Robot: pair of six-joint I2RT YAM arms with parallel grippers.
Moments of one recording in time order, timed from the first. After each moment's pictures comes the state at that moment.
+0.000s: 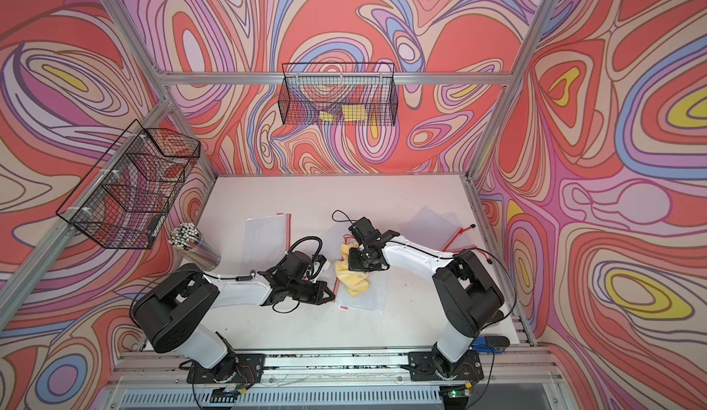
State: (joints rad) left arm -0.71 1.60 0.56 0.12 0.52 -0.61; right arm 0.67 1.69 1.06 -0.54 -0.16 0.61
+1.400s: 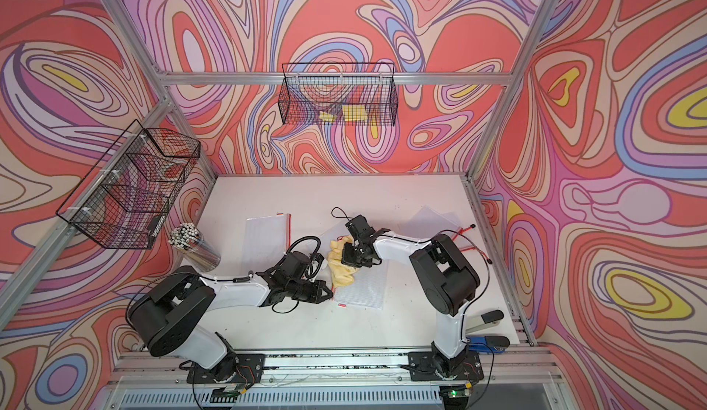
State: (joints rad) left arm -0.71 1.57 0.55 0.11 0.46 -0.61; right arm 0.55 1.87 1.12 -0.37 -0.24 0.69
